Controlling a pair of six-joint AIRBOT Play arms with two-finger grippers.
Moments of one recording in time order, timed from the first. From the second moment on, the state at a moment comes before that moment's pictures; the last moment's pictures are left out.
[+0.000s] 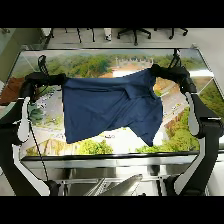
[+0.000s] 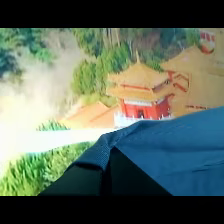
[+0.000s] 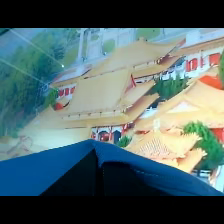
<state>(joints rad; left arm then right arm) 0.09 -2.04 1.86 -2.37 0.78 2.04 -0.12 -2.06 1.88 2.58 -0.65 -2.05</state>
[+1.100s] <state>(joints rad) 0.07 -2.19 1.91 -2.20 0.80 1.95 -0.20 -2.21 1.93 2.45 -0.75 -2.00</state>
